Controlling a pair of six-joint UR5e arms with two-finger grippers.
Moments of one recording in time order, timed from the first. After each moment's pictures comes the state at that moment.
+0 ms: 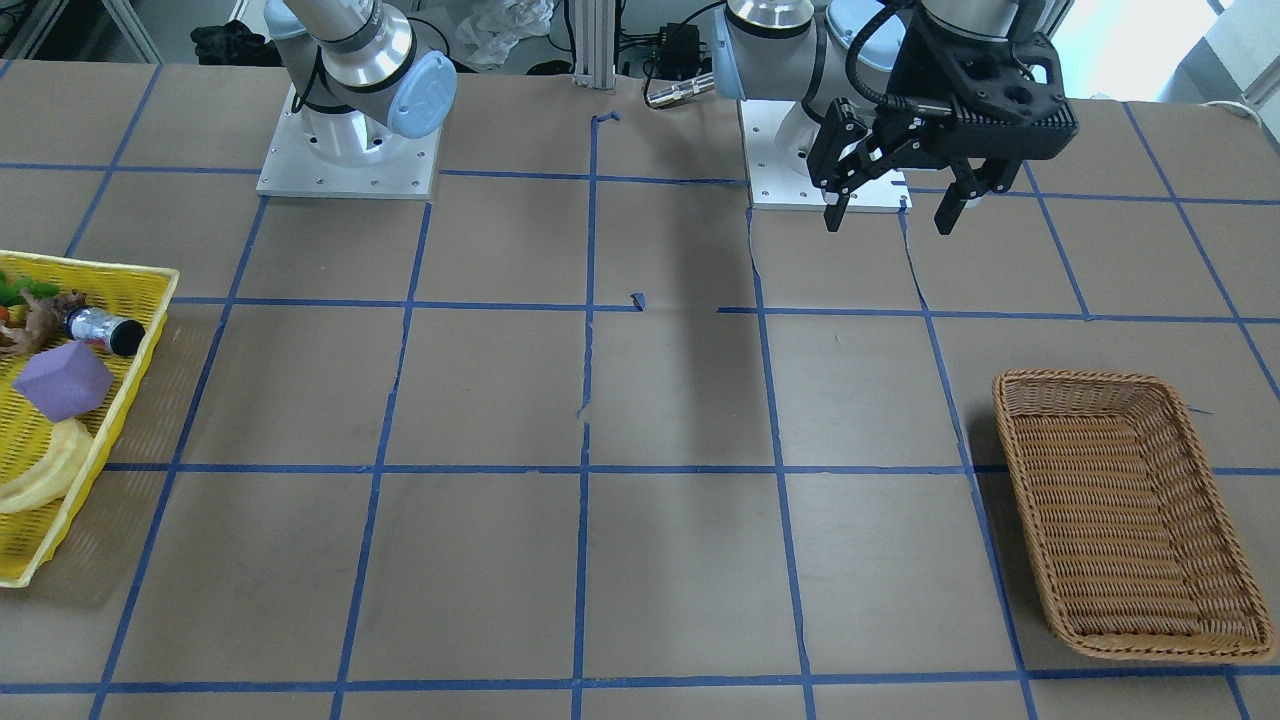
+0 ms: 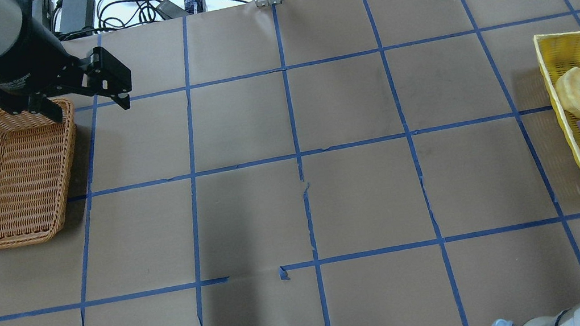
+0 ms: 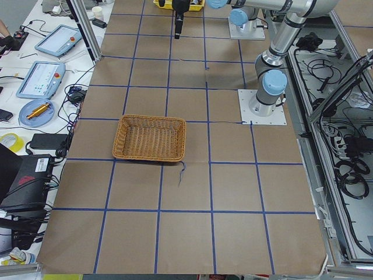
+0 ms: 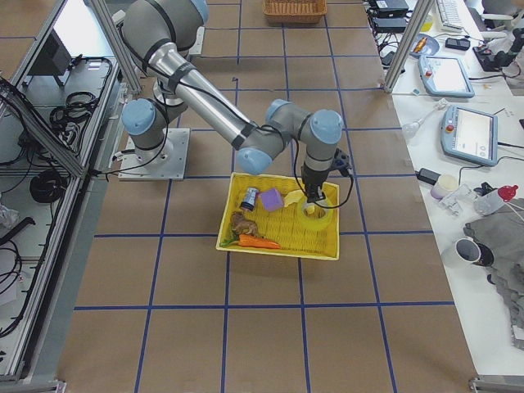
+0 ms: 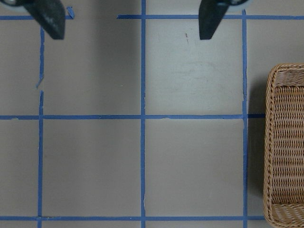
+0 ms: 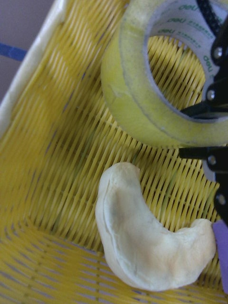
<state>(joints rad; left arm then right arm) -1.57 -1.49 -1.56 -1.53 1.57 0.00 1.00 -1.26 1.58 -1.97 -1.62 -0.83</state>
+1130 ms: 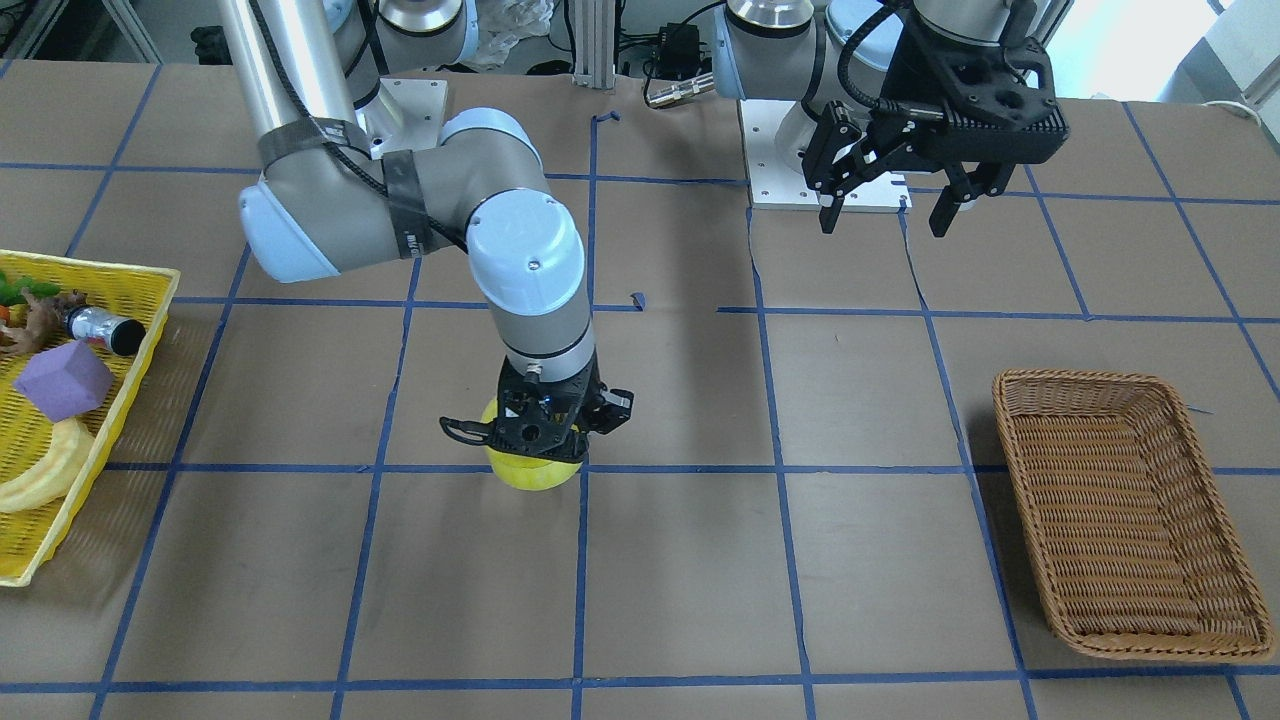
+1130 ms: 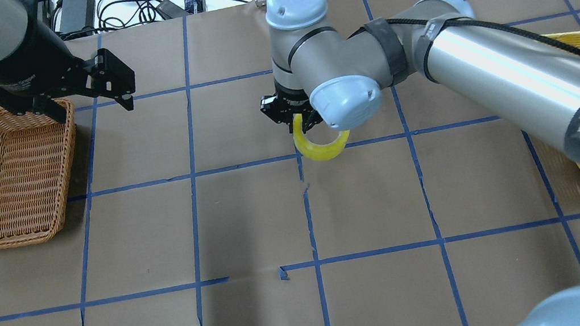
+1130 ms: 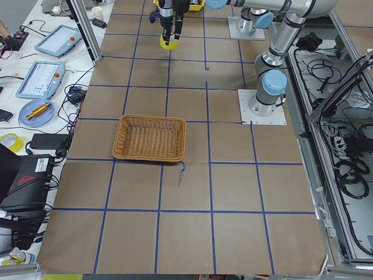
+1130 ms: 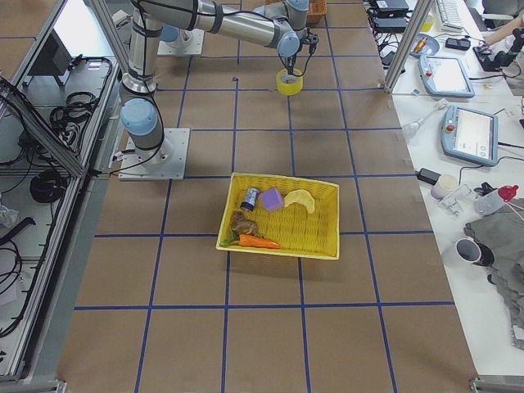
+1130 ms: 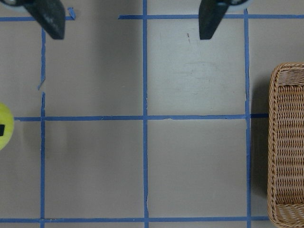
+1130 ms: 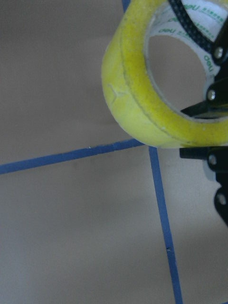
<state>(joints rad) -1.57 -1.49 -1.57 -1.52 1.57 0.00 1.95 -1.12 1.60 -2.08 -1.50 0.58</state>
